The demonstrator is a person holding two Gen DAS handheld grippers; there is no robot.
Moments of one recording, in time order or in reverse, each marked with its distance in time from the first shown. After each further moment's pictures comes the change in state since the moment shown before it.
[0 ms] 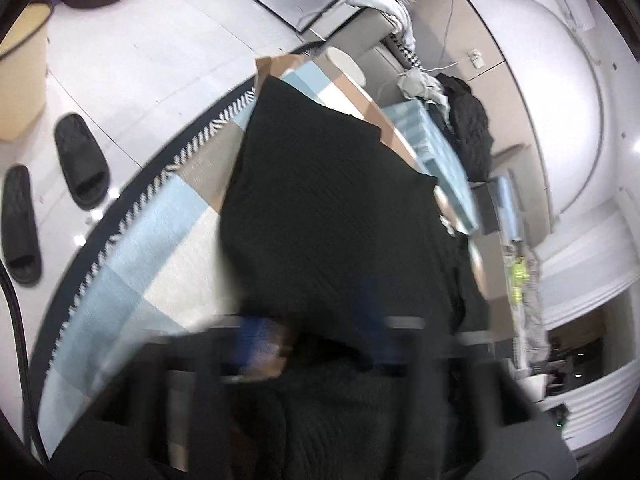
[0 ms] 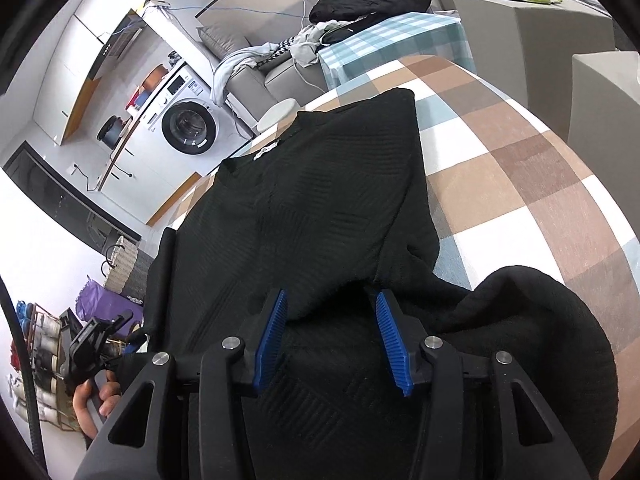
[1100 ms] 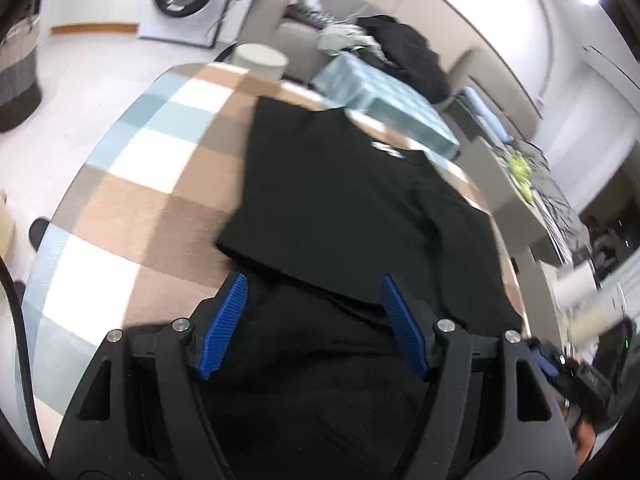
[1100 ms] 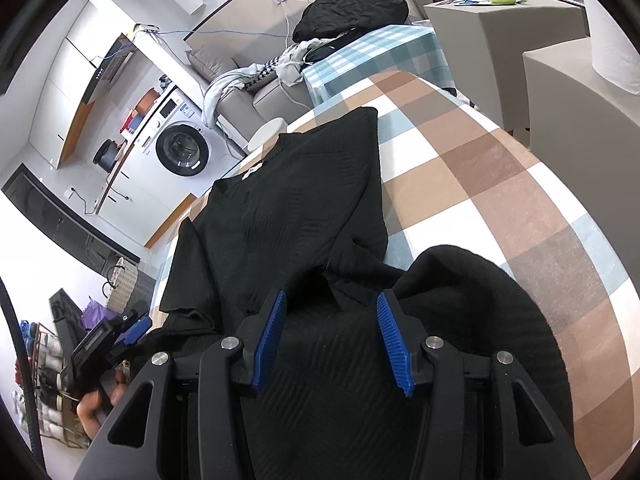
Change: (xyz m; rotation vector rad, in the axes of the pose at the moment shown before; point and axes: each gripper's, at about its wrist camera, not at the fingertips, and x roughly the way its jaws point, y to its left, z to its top) left arm 0.054 -0.099 -0.031 0.410 0.048 -0.010; right arm -0.036 -0.027 -0.012 0.055 -0.054 -0.013
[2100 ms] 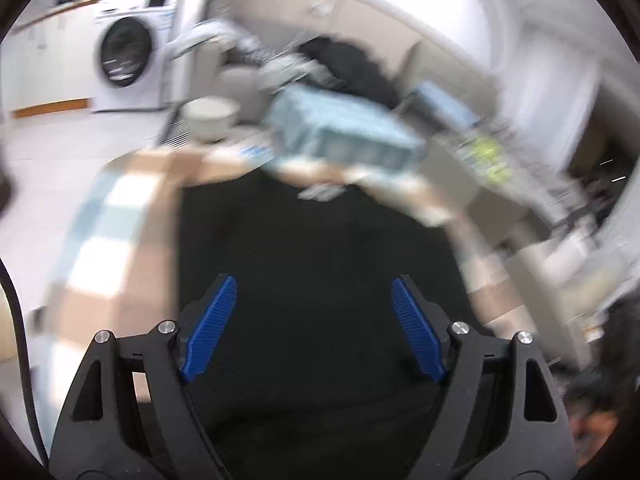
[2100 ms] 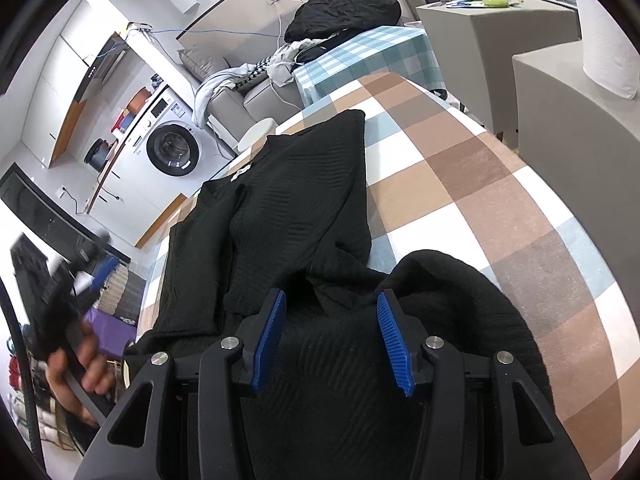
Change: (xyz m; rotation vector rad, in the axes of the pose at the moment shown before) left arm -0.008 -0.072 0.010 0.263 -0.100 0.030; right arm -0.008 -0.005 0.003 -0.012 -0.007 -0.048
